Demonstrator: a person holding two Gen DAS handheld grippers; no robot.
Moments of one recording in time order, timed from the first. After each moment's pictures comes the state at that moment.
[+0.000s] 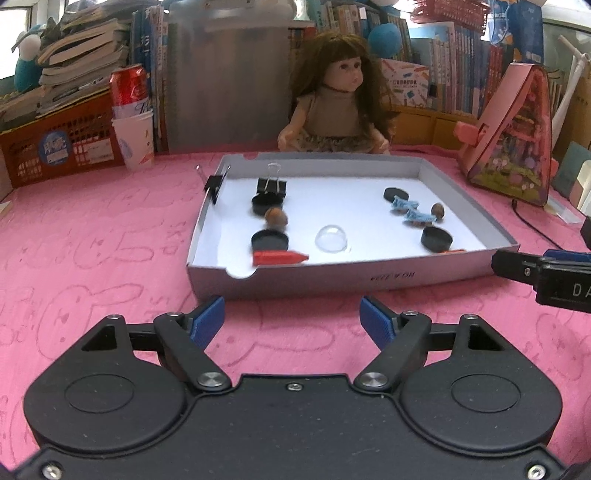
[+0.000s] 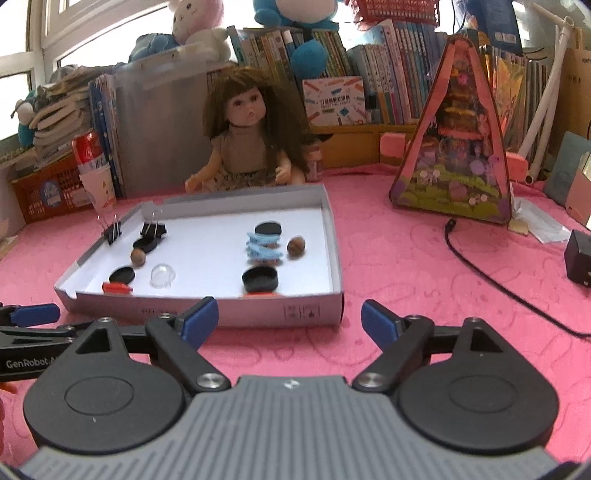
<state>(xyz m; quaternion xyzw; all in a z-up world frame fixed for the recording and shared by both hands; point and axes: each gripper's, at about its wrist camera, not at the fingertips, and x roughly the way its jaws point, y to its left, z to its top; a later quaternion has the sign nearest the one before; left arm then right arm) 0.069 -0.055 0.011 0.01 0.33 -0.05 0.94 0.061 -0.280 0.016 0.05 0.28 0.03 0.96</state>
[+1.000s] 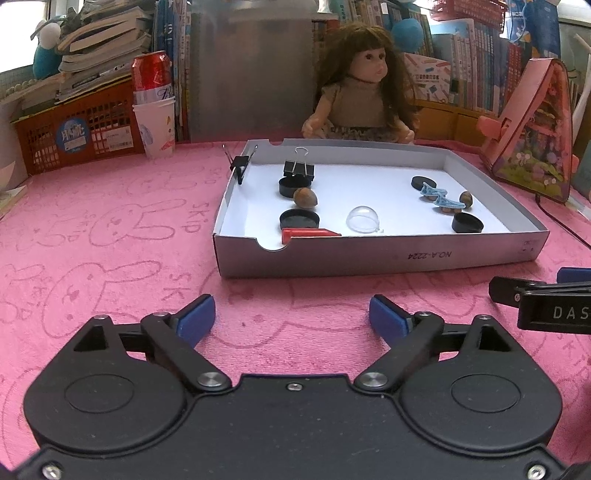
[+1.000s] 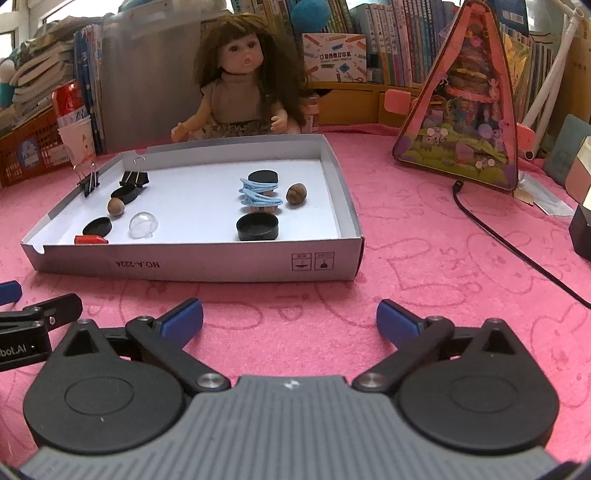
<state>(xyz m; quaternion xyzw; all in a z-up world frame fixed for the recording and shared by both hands) 0.069 -0.044 -0.013 0.01 0.32 -0.02 0.95 0.076 -0.258 -0.016 0.02 0.33 0.00 0.94</state>
